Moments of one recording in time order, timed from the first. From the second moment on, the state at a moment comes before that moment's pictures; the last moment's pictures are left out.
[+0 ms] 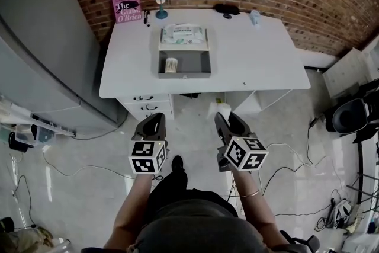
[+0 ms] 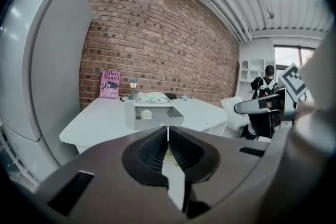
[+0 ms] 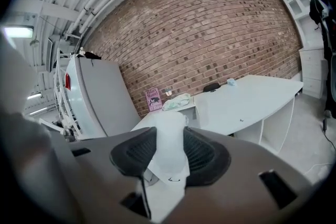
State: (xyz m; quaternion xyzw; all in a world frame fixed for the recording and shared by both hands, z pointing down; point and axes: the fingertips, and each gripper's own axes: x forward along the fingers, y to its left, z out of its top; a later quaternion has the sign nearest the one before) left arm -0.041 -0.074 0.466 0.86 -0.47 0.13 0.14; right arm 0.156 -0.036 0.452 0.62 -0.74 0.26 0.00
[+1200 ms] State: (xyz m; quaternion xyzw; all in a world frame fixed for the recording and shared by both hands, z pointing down) left arm -0.091 -0.175 0.468 0.86 -0.47 0.11 0.16; right arm 0.142 -0.140 0.431 0.66 -0.71 0.24 0.01
